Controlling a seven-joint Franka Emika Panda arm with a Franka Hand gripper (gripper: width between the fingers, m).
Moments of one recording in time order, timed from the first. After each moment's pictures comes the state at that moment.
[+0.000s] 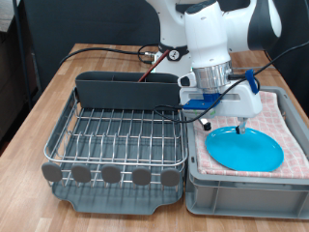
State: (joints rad) arm 0.16 0.25 0.11 -2.40 0.86 2.95 0.91
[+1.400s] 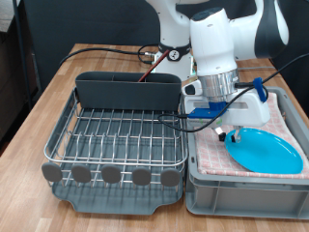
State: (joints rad) arm 0.18 0.31 0.11 -2.33 0.86 2.98 0.90
